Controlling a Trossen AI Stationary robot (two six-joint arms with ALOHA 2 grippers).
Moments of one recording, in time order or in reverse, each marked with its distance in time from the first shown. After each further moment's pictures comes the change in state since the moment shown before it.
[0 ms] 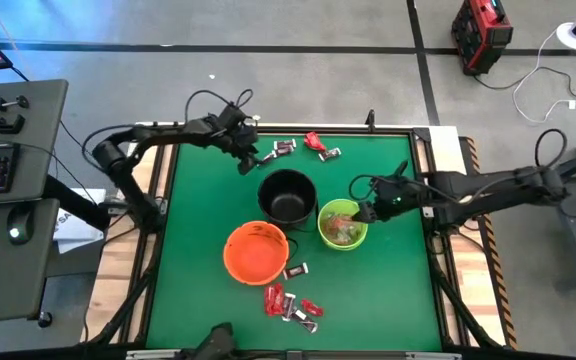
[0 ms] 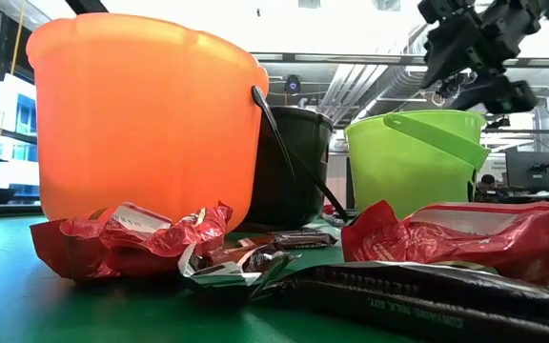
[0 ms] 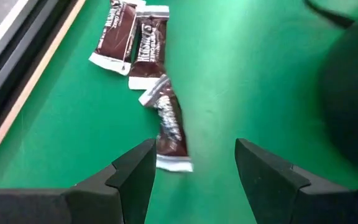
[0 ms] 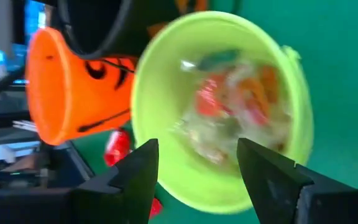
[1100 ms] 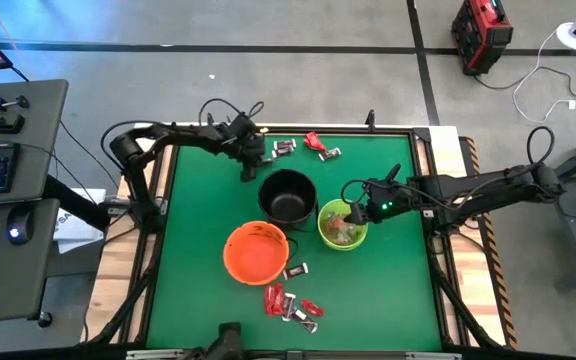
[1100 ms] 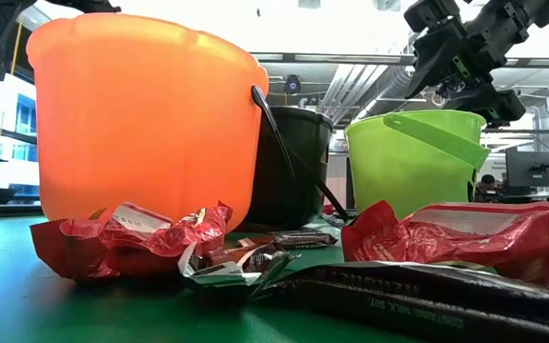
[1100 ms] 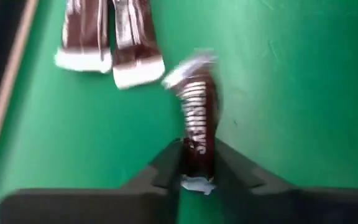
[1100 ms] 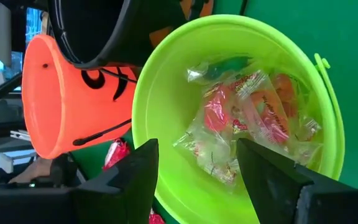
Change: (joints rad) left arm -0.044 0.144 0.001 0.096 -0.120 0.247; right arm 0.026 0.083 -0.018 0.111 0.043 0.024
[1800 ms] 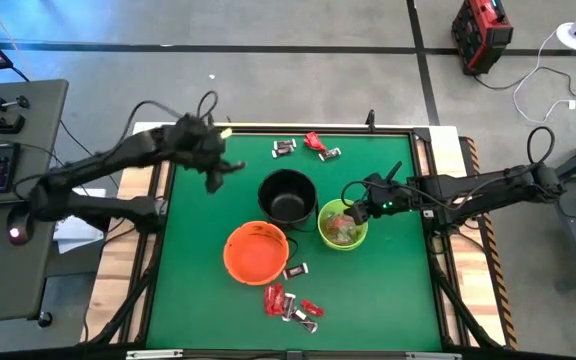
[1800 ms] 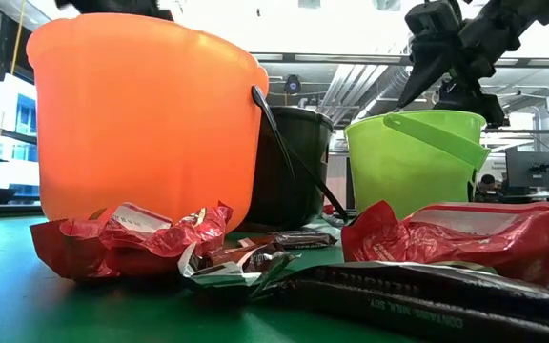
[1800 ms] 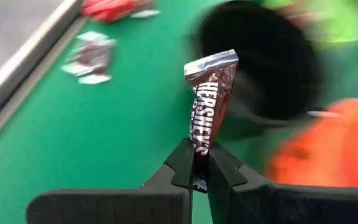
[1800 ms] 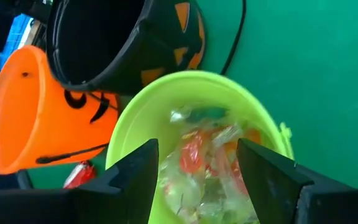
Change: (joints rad) left arm -0.234 -0.808 -0.002 -0.583 -0.058 -0.568; right arm 0.000 0.000 0.000 -0.002 0.159 -0.205
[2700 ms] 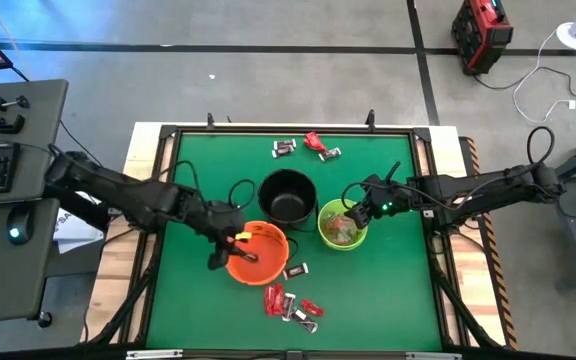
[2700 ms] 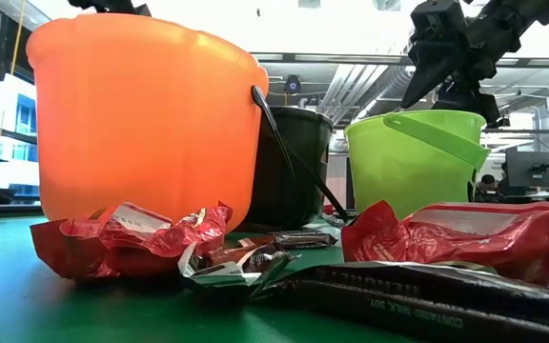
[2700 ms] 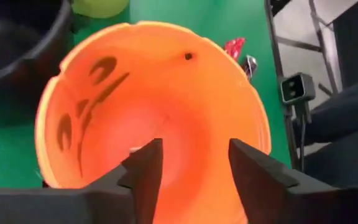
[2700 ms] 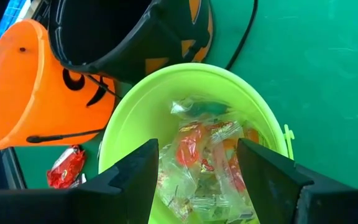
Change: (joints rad) left arm -0.760 0.174 0.000 0.173 -0.124 -0.410; right arm 0.000 0.000 0.000 -0.007 -0.019 -0.110
